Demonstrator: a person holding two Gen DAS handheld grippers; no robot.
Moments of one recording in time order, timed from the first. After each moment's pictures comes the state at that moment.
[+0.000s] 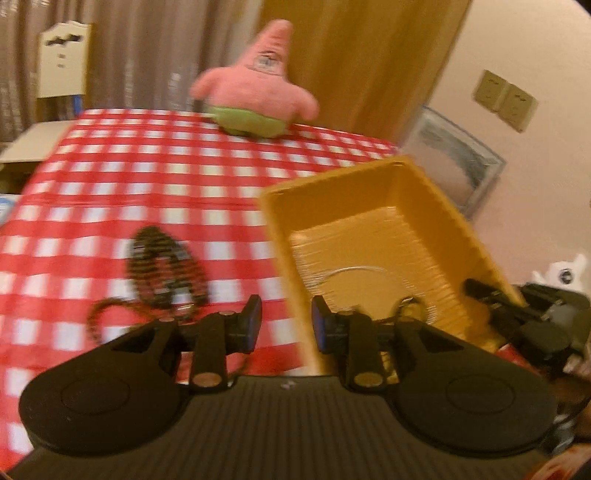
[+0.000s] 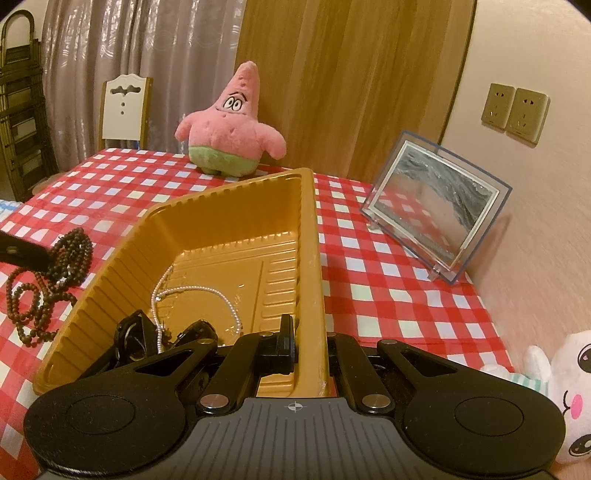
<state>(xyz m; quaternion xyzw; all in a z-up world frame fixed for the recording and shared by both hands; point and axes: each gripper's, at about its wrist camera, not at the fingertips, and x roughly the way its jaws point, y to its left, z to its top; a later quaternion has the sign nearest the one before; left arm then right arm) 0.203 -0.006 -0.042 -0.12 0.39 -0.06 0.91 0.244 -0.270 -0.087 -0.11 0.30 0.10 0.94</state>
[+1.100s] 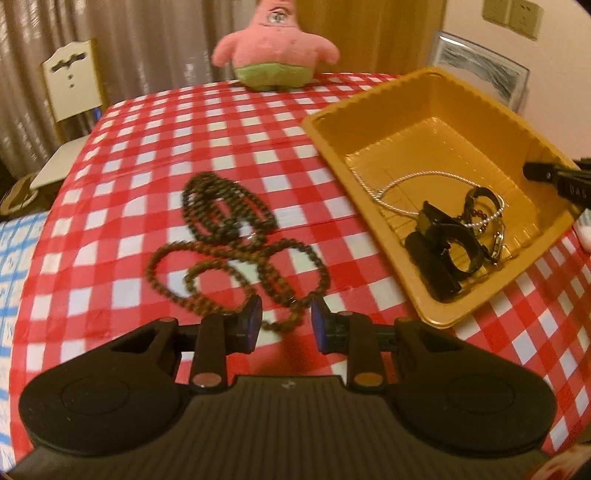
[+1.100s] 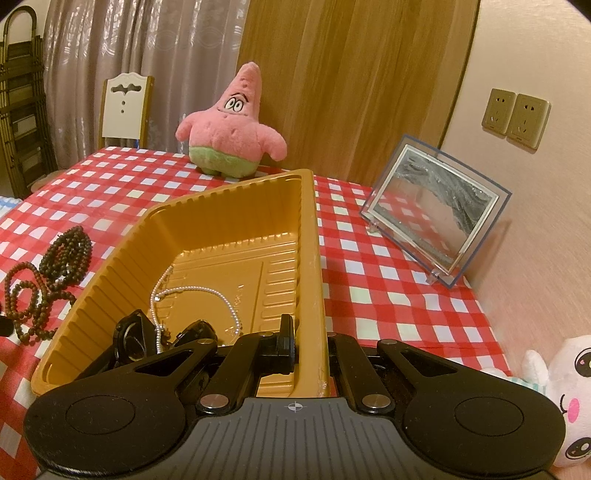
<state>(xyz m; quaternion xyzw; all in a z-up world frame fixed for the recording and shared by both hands) 0.176 -0.009 -0.092 0.01 0.43 -0.04 0.90 0.245 -0.269 -0.086 -0.11 0.30 0.10 0.94</state>
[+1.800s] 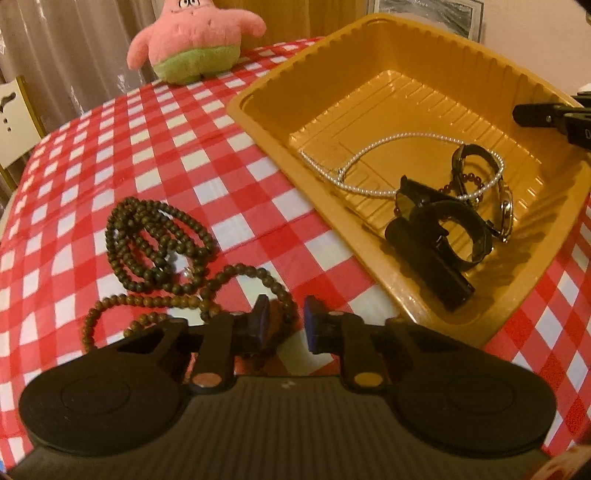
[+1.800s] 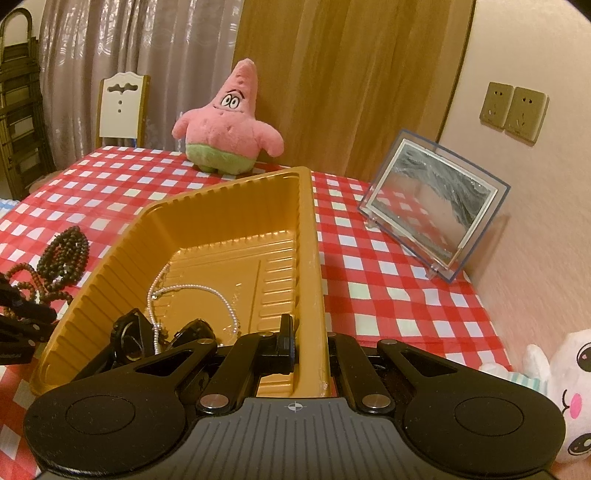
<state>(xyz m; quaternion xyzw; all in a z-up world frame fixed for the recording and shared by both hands) 0.228 -0.034 -0.128 0.09 0.45 -0.12 0.88 0.245 -0.275 -0.089 -0.11 0.30 0.10 0.94</state>
